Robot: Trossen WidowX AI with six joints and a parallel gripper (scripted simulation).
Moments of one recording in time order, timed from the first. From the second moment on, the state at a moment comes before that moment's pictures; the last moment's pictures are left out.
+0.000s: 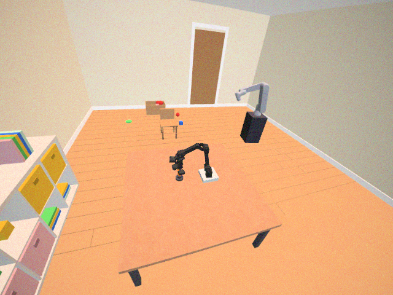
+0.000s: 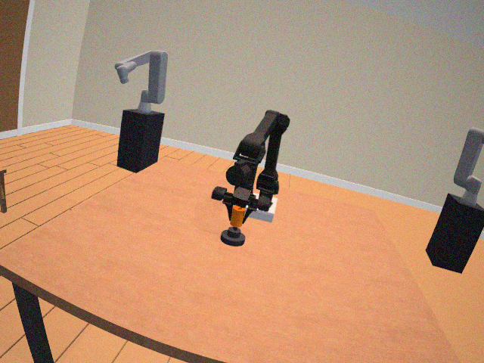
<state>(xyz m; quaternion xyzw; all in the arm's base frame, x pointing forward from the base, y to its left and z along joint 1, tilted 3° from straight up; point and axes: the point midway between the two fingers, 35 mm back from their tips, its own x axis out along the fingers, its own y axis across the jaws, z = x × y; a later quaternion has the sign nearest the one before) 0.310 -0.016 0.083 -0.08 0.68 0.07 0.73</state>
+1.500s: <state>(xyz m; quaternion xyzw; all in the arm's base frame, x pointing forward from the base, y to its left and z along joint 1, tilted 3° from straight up) 0.310 -0.016 0.084 -0.15 0.67 0.13 0.72</state>
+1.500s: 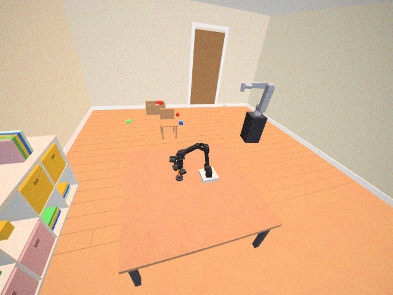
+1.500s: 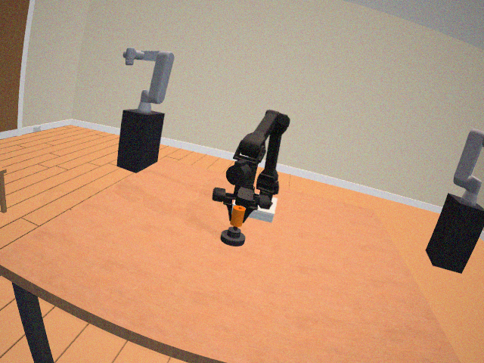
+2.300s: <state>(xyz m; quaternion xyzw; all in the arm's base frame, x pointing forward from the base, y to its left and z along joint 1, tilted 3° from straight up) 0.312 -0.016 0.082 -0.15 0.67 0.14 0.72</state>
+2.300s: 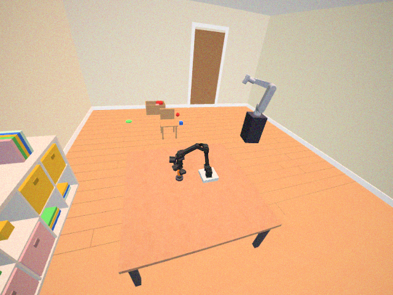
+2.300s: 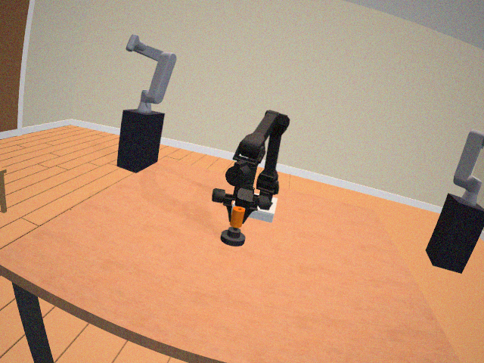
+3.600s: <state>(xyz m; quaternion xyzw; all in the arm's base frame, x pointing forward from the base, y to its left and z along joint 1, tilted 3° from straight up) 0.312 -0.016 0.081 -0.23 0.65 0.20 0.70</state>
